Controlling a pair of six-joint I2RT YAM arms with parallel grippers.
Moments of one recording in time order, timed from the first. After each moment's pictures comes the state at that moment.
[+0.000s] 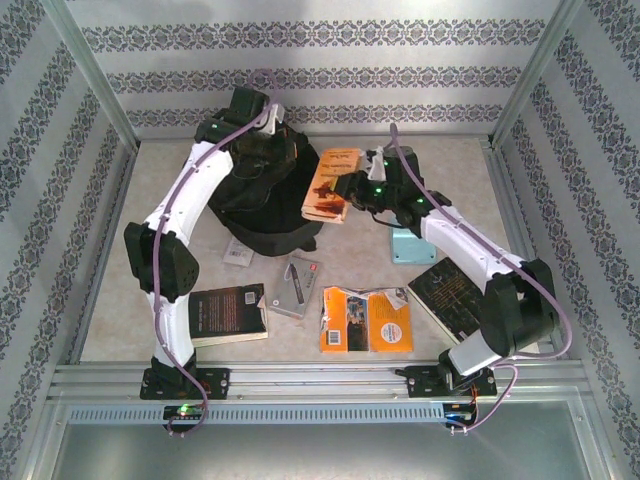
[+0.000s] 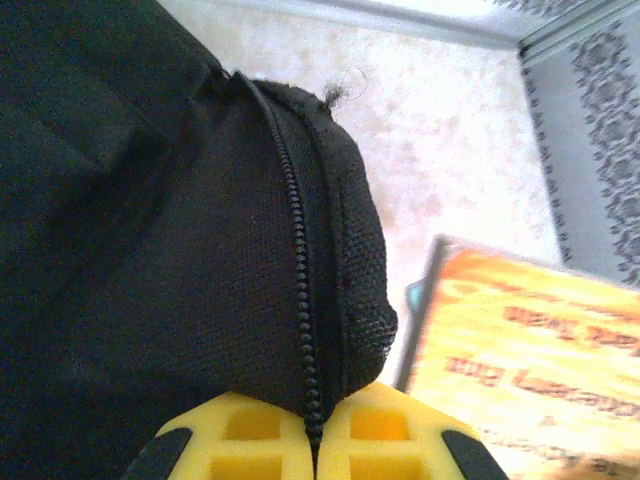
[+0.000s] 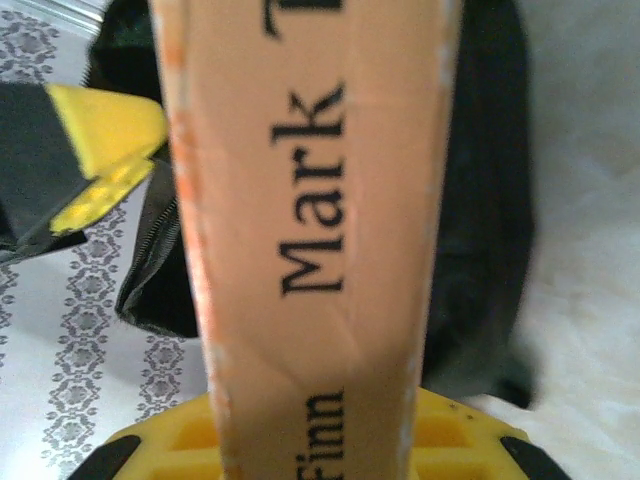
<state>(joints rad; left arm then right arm) -0.31 1.99 2.13 -0.93 0.35 -0.44 0.40 1.55 1.19 -0.15 -0.53 0.87</state>
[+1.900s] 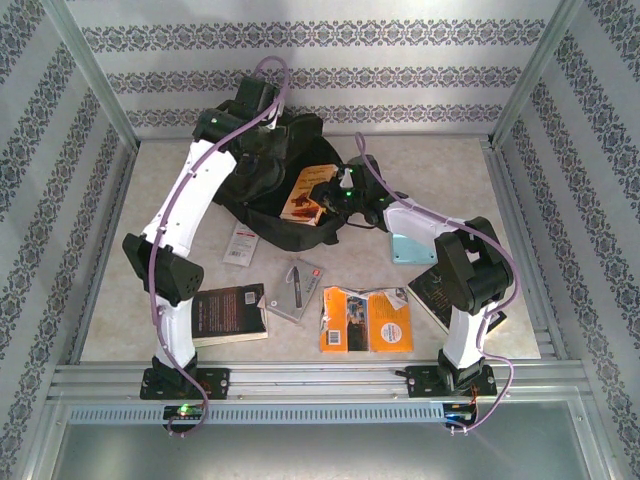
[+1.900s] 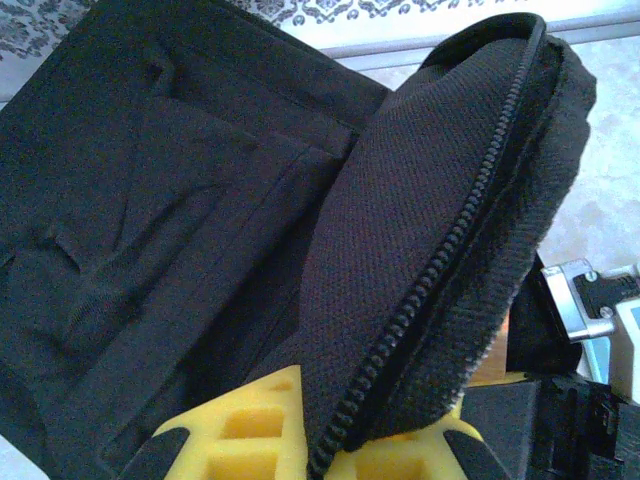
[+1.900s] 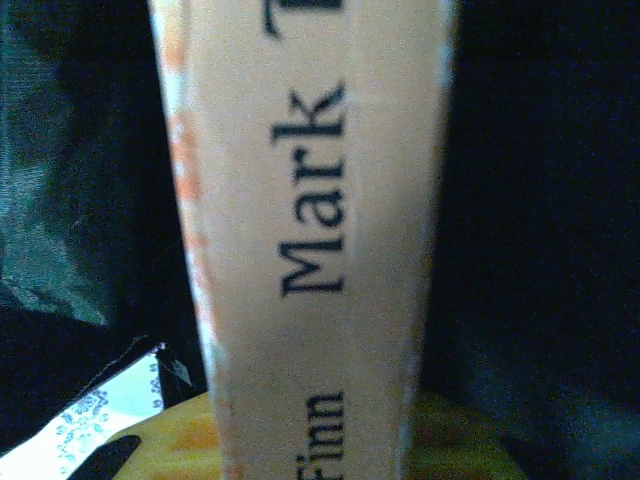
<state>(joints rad) -0.40 1.99 2.31 -1.16 -0.07 -0.24 0.46 1.87 1.27 0.03 -0.53 1.07</state>
